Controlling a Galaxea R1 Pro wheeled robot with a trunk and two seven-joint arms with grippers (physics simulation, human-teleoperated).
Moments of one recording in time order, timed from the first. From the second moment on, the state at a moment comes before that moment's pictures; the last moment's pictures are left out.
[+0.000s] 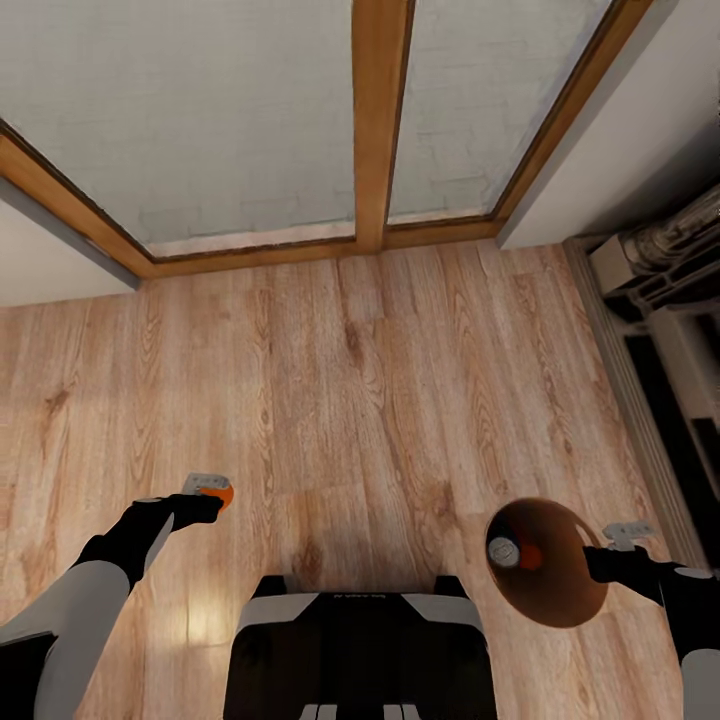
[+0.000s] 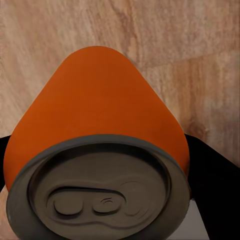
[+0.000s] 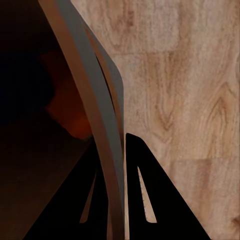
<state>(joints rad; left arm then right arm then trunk) -0.85 0.18 0.20 -0.43 -0.26 0.30 -0.31 -0.62 -0.24 -0.78 -0.71 0.74 0.18 0.69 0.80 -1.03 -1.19</state>
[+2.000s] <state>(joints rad) -0.96 0.12 0.20 -0.41 -0.26 0.50 -0.54 -1.11 0.03 -0.48 -0.41 0.75 0.53 0.33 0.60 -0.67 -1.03</state>
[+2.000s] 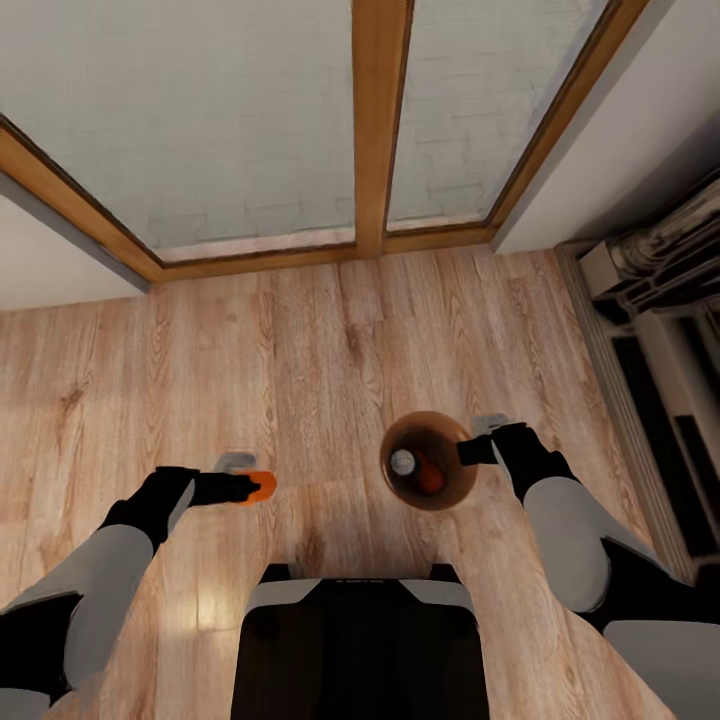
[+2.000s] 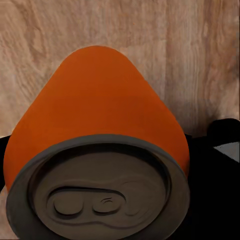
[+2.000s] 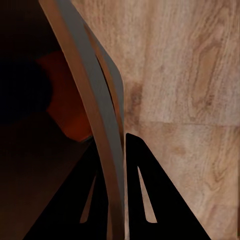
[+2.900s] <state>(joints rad) -1.17 0.15 0.21 -0.41 -0.26 0.72 -0.65 -1.20 0.05 -0.42 -0.40 0.85 0.63 0.32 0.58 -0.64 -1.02</state>
